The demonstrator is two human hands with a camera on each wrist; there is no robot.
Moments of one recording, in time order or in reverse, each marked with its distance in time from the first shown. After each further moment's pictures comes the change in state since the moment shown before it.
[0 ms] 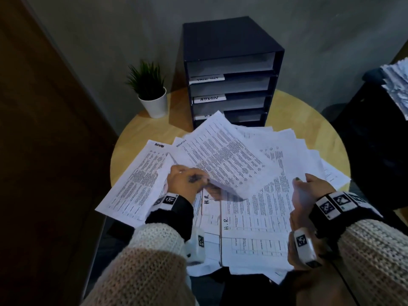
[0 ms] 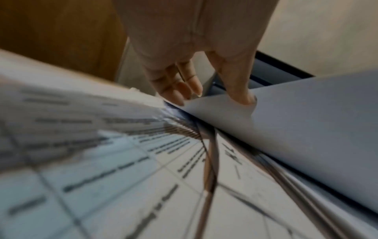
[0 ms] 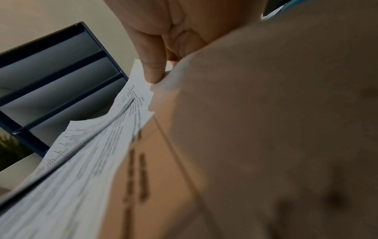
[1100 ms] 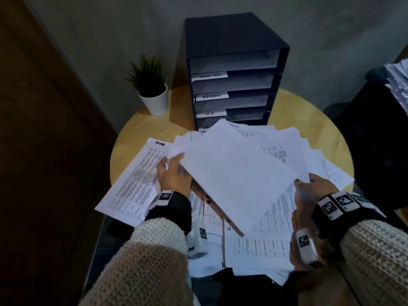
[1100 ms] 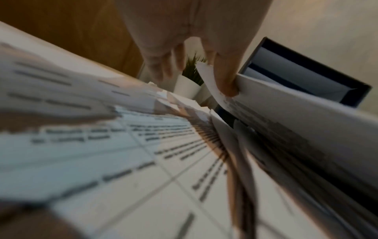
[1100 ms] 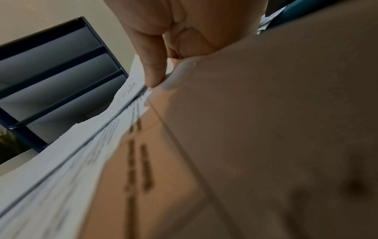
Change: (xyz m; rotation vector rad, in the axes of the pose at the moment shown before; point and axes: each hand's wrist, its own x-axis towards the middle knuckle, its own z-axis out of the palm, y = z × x) left_hand 0.040 -0.020 0.001 -0.500 0.189 -0.302; right_hand -0.011 -0.006 0.003 -0.020 0.049 0.032
